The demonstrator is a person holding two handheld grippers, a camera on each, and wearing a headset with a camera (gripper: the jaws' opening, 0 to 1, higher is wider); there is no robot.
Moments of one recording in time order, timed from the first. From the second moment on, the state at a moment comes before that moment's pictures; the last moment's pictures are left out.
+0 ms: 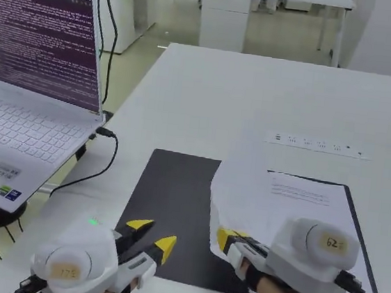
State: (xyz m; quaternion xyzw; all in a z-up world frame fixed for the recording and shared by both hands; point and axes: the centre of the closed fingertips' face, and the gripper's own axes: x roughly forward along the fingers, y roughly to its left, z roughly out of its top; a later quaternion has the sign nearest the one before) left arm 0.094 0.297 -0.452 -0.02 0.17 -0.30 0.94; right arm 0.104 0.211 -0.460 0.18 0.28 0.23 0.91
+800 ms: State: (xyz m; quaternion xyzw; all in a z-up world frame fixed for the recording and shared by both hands) left arm 0.090 0.317 -0.475 -0.02 0.20 -0.28 0.94; right arm 0.103 0.277 -0.531 0.14 0.37 0.27 0.88
